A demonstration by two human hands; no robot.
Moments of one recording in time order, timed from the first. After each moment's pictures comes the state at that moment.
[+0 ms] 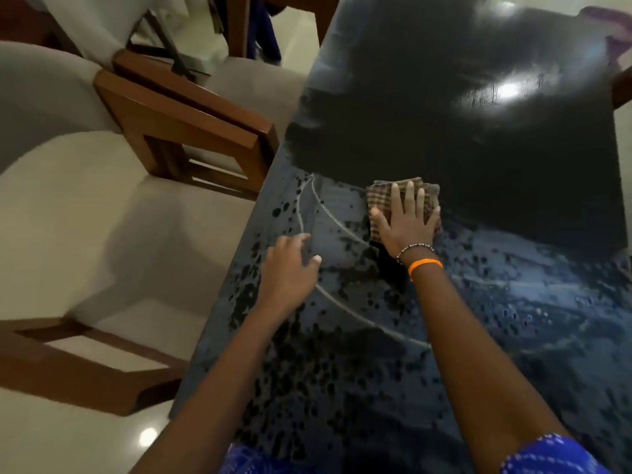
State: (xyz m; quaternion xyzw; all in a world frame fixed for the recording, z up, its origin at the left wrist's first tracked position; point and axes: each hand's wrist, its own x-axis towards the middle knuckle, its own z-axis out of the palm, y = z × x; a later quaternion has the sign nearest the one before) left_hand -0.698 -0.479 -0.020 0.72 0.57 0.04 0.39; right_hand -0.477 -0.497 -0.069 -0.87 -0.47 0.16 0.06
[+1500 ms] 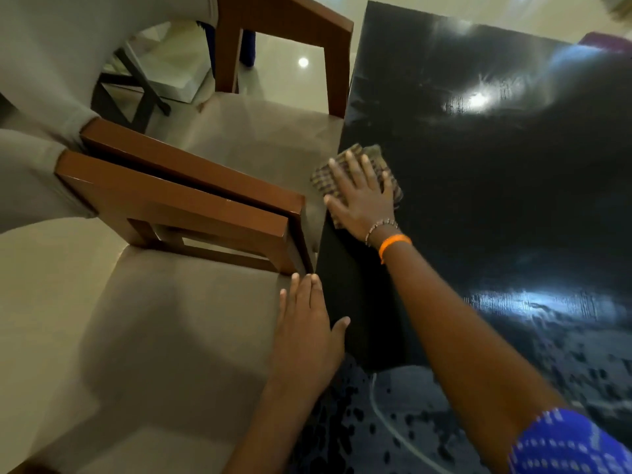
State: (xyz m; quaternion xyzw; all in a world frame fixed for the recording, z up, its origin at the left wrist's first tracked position) left_hand -0.716 -0.332 -0.062 0.82 0.49 0.02 0.29; right_hand -0.518 -0.229 -0.092 -0.80 -0.58 0.12 0.06
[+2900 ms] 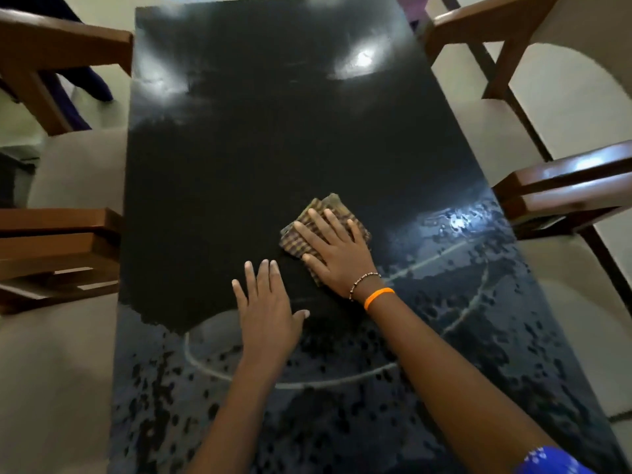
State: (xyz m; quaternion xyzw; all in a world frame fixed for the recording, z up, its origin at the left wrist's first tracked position) left_hand -0.565 -0.503 -0.033 0.90 0.40 -0.10 0.17; right_hand -0.410 -0.554 -0.089 -0.84 -0.52 0.10 0.05
